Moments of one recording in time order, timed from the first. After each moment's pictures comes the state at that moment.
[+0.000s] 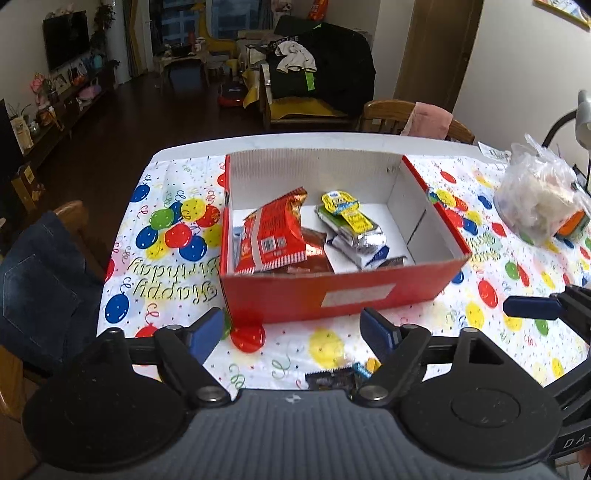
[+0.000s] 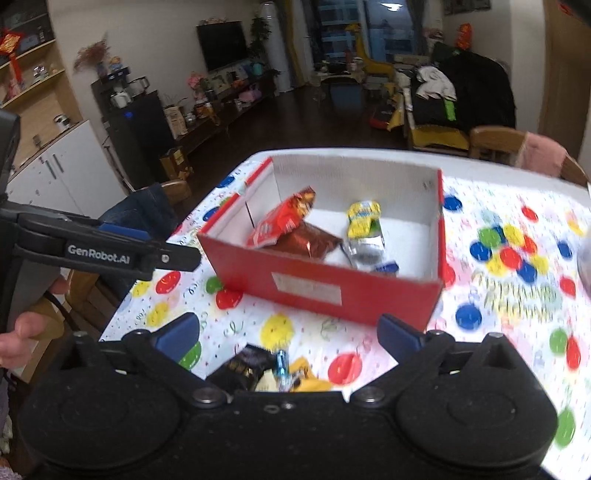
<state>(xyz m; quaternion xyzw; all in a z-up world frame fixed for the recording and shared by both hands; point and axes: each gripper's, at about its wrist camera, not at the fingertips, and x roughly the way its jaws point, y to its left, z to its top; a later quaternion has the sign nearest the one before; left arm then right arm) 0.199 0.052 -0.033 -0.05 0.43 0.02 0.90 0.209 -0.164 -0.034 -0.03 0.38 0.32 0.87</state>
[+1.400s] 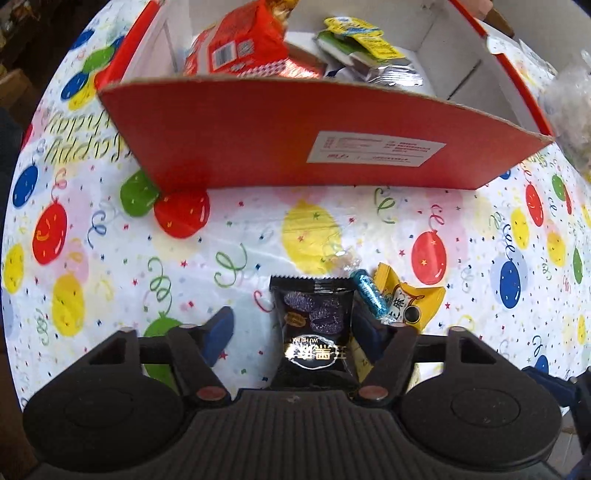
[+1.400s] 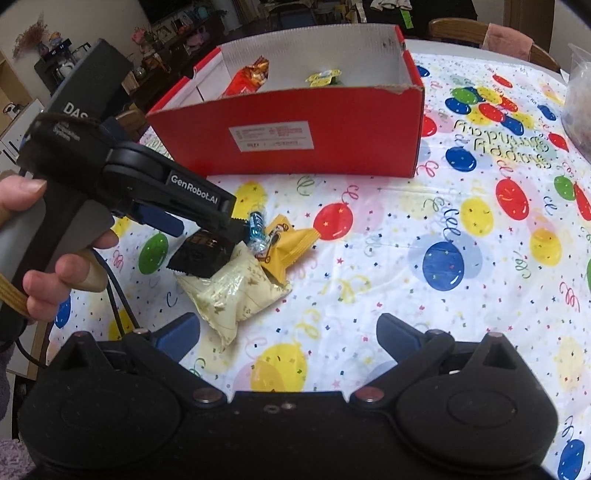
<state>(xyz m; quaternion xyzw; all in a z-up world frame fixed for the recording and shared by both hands) 0.257 0.031 -0.159 -0.10 0.63 0.01 0.77 0.174 -0.178 -0.119 0.00 0.50 0.25 0.83</state>
